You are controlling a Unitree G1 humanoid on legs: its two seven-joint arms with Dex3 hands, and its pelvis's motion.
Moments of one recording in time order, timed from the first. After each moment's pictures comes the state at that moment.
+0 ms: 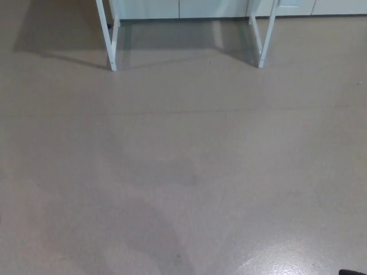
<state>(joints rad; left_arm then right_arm) 0.29 0.44 0.42 0.64 -0.11 0.03 -0.30 0.29 -0.21 -0.24 0.46 0.03 0.03 0.20</state>
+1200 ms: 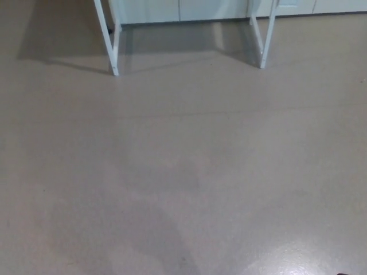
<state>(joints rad) 0.31 0.47 0.43 0.63 -0.18 0.03 -0.43 0.34 -0.22 -0.23 0.43 0.11 0.02 0.26</state>
